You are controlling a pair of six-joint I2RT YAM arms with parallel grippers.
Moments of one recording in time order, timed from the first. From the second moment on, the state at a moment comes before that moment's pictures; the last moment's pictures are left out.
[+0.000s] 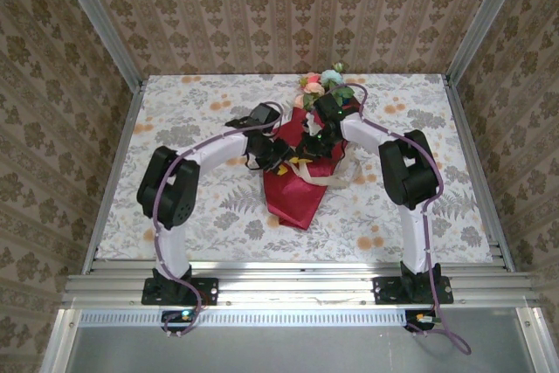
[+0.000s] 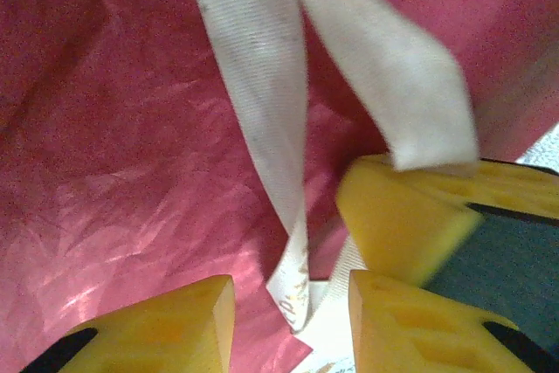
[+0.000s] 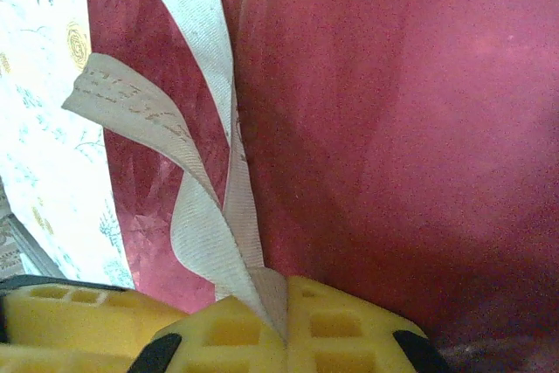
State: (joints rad) left arm -0.62 1.94 1.40 -0.59 0.43 -1.19; right arm 0.38 2.13 1.59 -0.69 -0.60 0.42
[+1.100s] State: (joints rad) left arm -0.61 2.05 1.42 -0.48 0.40 -1.26; right arm 0.22 1.81 1.39 -0.66 -0.33 0.55
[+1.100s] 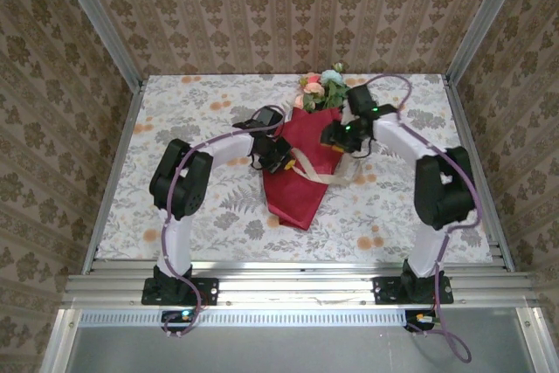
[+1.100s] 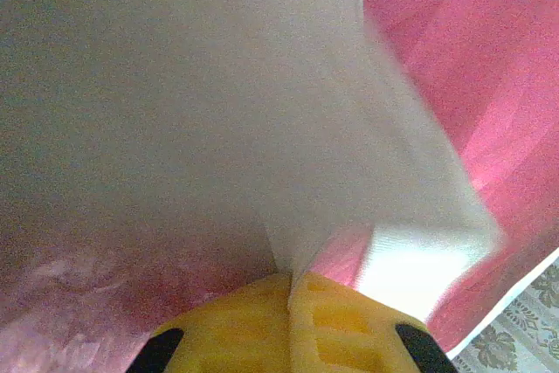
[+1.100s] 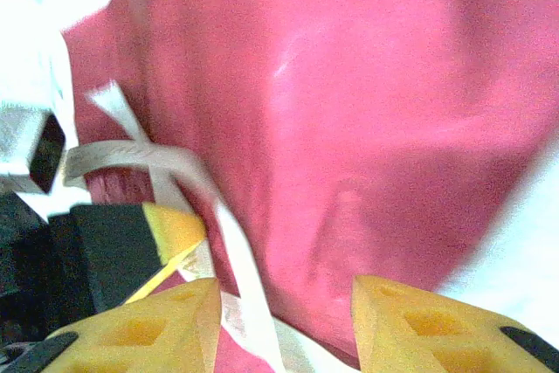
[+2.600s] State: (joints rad) left arm -0.23 1.96 1.55 -0.59 0.50 -1.15; right arm -0.09 2.04 1.67 -0.75 -0.21 0.64
